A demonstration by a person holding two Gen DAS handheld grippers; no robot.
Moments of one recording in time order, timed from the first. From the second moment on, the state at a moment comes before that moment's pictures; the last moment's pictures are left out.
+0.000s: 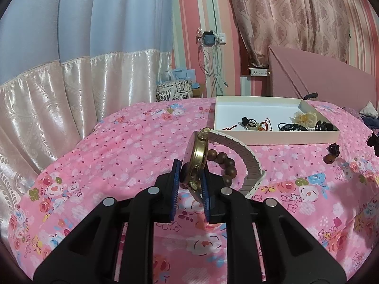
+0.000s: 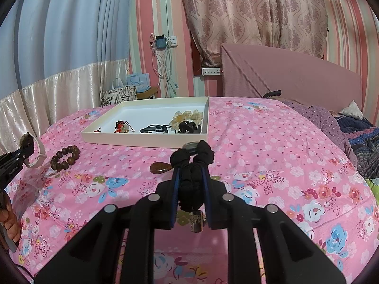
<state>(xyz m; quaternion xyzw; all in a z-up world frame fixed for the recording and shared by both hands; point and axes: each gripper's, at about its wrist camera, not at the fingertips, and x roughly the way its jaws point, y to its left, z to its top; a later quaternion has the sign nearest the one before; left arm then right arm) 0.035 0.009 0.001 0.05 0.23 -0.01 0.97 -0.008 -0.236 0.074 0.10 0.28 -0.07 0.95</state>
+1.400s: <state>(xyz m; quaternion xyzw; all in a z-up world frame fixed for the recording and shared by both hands) 0.082 -0.006 0.042 0.01 0.23 -0.07 0.97 0.042 -0.260 0.094 0.15 0.28 -0.03 0.95</state>
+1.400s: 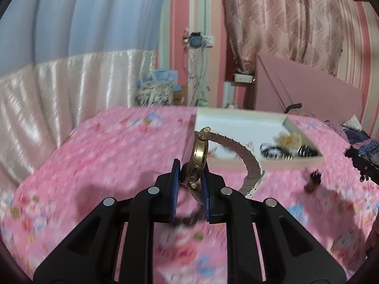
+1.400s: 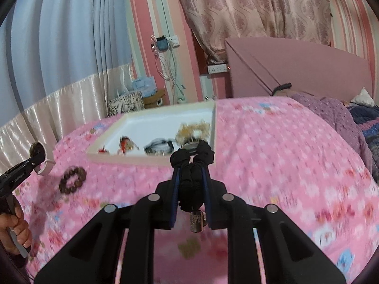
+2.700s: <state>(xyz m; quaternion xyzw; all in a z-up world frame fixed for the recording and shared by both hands) 0.357 -0.107 -0.032 0.04 0.46 -0.06 0.89 0.321 -0.206 0.027 0.11 0.50 0.01 0.86</state>
